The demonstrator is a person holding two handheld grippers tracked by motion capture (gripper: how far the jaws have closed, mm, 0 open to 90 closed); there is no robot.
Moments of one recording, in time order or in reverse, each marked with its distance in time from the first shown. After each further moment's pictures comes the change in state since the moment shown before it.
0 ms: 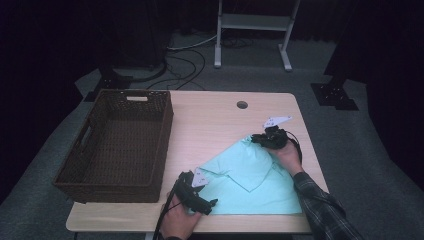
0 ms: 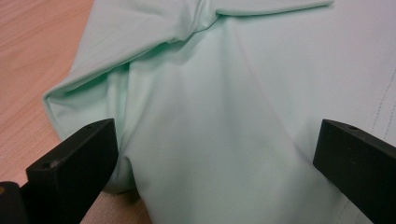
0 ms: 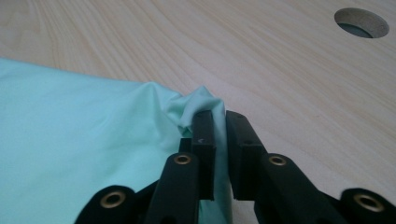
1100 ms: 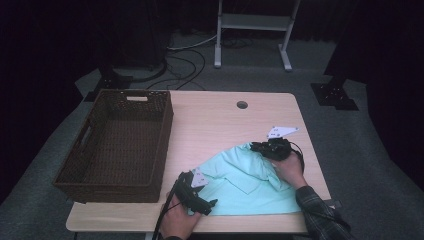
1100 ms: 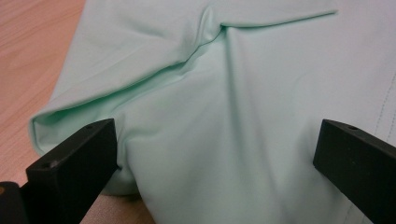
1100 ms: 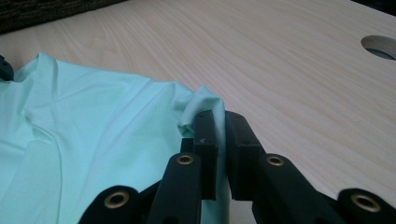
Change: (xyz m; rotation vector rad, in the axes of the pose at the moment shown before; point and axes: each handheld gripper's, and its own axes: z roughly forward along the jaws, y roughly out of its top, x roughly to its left) left arm 0.001 -0.001 -0.001 0.001 -0.005 0.006; right arm 0.040 -0.012 -0.030 -0.110 0.049 -0.012
